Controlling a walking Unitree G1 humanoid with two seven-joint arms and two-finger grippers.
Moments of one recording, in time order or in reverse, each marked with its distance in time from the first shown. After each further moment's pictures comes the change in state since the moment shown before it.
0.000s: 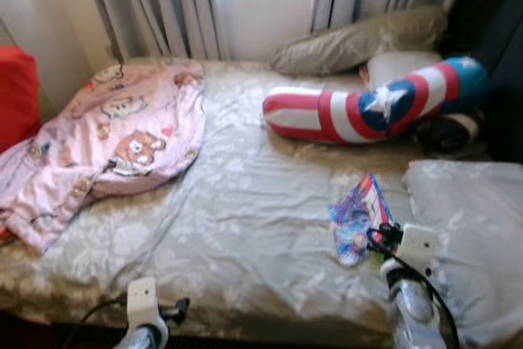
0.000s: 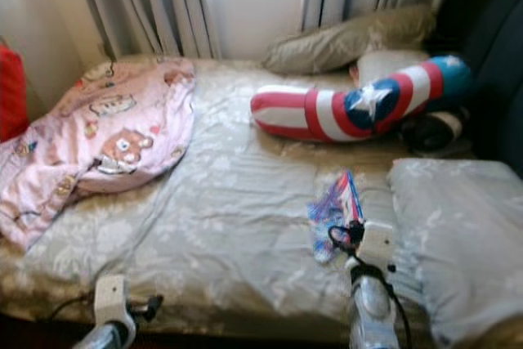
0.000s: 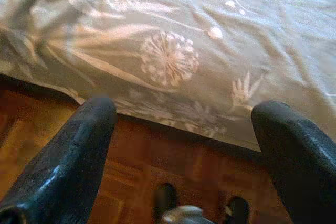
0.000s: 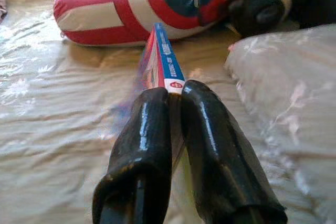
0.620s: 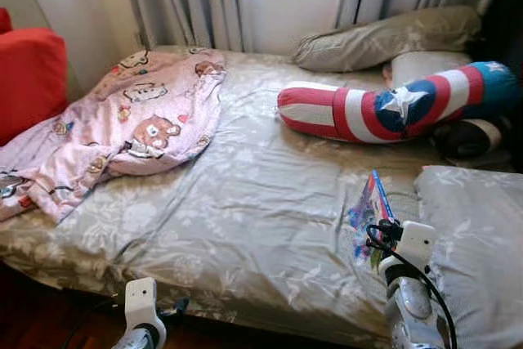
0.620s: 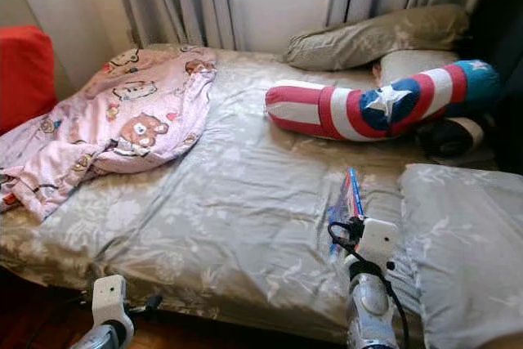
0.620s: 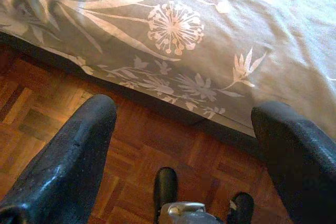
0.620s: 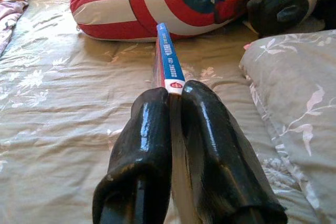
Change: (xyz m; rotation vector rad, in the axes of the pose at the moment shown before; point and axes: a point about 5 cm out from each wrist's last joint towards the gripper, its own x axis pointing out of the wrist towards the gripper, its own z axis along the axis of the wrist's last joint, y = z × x) left arm -0.001 0.003 -0.002 -0.005 0.007 -0.004; right arm 0.001 0.005 0.000 0.021 0.006 -0.004
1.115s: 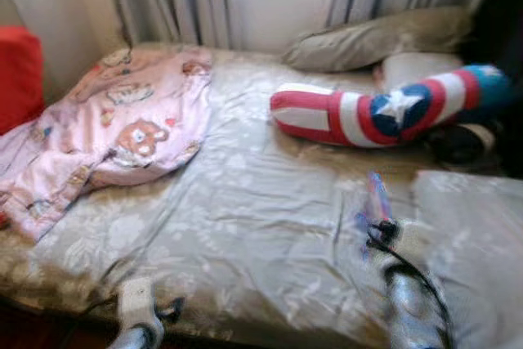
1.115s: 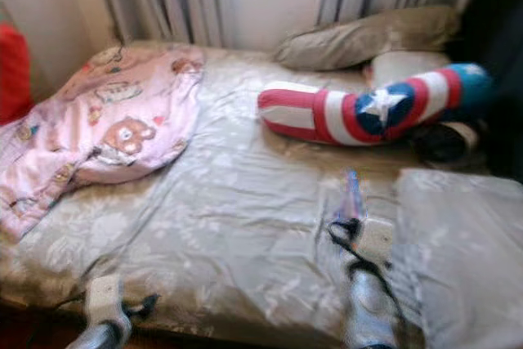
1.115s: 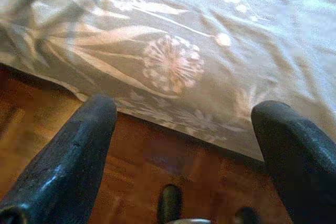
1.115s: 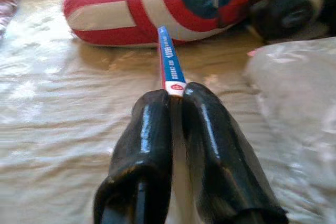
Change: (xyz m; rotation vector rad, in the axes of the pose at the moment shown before) left arm -0.003 0.013 -0.001 0.006 0.002 0.030; right arm 0.000 0.011 -0.002 0.013 0.012 0.024
